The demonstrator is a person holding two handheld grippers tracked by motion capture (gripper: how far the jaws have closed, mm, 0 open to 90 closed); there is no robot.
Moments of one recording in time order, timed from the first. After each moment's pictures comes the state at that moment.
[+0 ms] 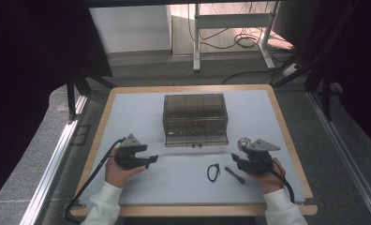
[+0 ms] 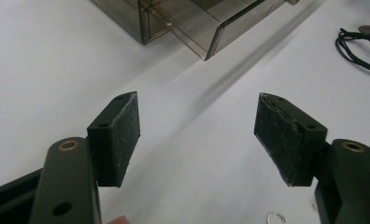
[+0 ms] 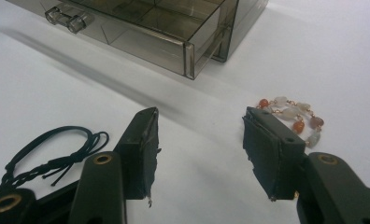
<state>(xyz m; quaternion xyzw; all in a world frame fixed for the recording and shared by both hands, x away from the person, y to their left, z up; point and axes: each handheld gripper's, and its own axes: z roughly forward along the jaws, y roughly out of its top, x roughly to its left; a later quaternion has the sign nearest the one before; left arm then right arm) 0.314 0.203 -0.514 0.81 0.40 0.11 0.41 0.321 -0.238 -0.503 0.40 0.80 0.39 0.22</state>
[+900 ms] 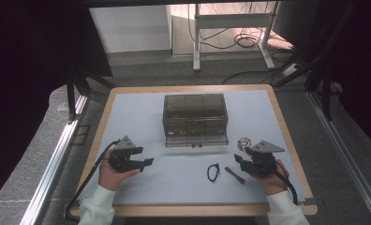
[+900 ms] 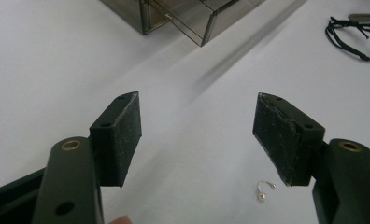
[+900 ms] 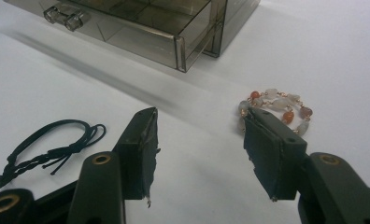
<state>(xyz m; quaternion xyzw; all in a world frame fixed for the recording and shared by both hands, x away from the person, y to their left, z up) 0.301 0.212 -0.505 0.82 0.39 0.12 0.40 0.318 -0.247 -0.502 0.40 0.80 0.39 0.22</state>
